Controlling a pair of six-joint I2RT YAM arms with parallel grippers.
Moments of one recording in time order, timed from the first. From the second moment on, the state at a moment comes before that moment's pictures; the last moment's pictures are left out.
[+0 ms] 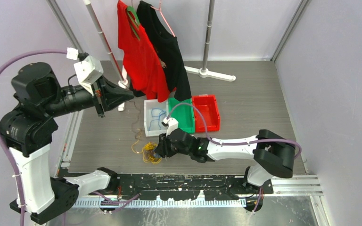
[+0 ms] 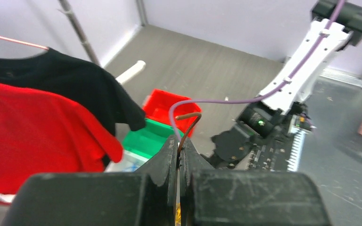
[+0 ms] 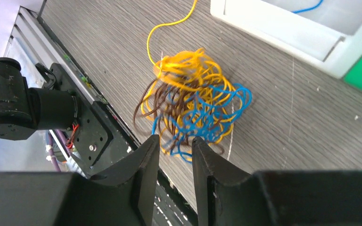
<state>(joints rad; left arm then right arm) -0.39 1.14 2.11 -1.14 0.72 0.16 1.20 1.53 0.77 0.23 0.09 0.69</state>
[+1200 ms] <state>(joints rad) -0.39 1.06 1.76 -0.99 0.77 -0.06 1.18 1.26 1.11 0.12 -0.01 0.35</state>
